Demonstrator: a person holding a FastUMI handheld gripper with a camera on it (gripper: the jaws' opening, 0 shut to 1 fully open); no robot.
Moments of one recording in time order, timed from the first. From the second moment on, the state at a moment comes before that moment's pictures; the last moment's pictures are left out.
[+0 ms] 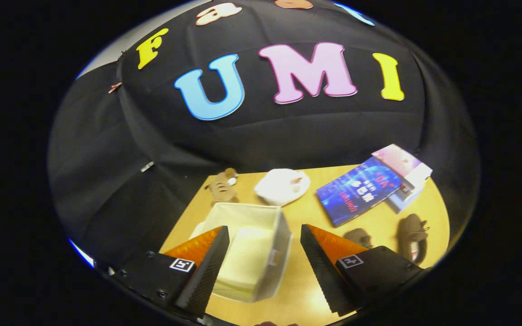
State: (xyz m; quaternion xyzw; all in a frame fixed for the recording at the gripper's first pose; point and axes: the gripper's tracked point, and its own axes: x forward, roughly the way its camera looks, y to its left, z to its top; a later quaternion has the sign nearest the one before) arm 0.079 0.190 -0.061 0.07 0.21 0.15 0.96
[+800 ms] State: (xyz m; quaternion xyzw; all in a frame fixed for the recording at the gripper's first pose) arm 0.101 0.012 -0.213 -0.02 0.30 0.06 0.95
